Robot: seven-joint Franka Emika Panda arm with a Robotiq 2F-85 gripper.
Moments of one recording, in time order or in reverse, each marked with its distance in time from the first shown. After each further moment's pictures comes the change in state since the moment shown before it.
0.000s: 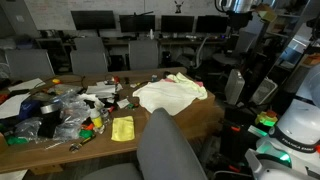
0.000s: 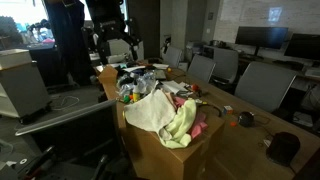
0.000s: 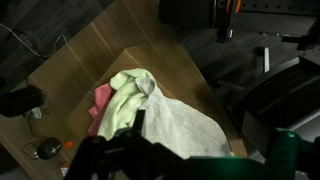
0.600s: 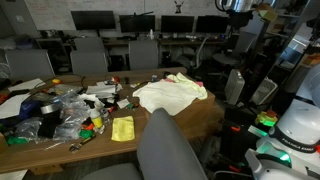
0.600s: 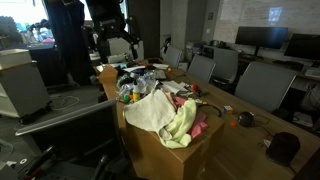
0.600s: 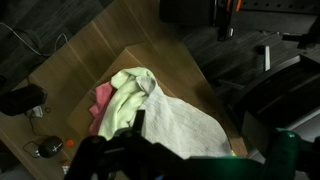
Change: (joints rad) arm 0.000 -0.004 0.000 0.003 0.000 0.000 0.000
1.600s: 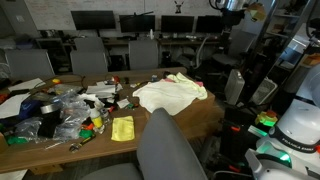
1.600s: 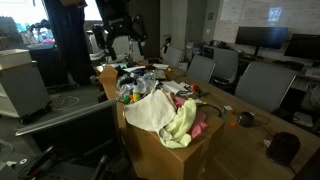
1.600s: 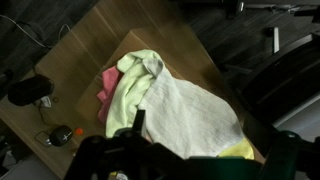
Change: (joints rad) arm 0.002 0.091 -0.009 0.048 0.000 0.098 0.042
